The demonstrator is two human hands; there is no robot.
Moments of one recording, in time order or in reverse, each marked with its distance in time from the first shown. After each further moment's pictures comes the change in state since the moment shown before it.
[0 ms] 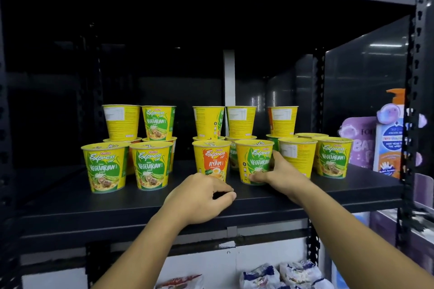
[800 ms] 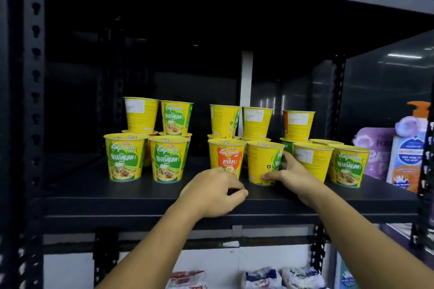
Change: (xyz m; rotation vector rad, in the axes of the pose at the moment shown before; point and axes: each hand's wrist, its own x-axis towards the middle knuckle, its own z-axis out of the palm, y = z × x) left_hand 0.002 -0.003 -0.004 0.096 0.001 0.035; right_hand 0.007 -0.007 0.005 0.083 -0.025 0.055
